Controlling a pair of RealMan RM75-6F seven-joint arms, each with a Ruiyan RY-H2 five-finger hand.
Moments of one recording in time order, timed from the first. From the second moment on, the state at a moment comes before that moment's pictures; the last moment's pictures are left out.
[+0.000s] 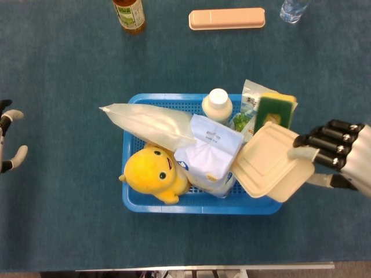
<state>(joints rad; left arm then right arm) -0.16 -1.23 -0.05 -1.59 1.40 1.38 0.18 0.44 -1.22 -0.02 -1.52 -2.11 1.74 0.10</state>
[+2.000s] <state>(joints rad) -0.17 -1.25 -0.05 -1.57 1.39 1.36 0.18 0.20 -0.63 -0.08 -2.19 -1.52 1.25 -0.55</state>
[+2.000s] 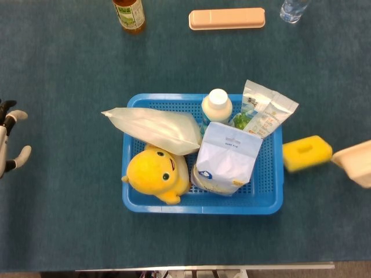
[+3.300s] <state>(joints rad) -0.15 -1.25 -0.04 -1.55 1.39 1.37 0.13 0.42 -1.19 0.01 -1.58 -1.95 1.35 -0.01</state>
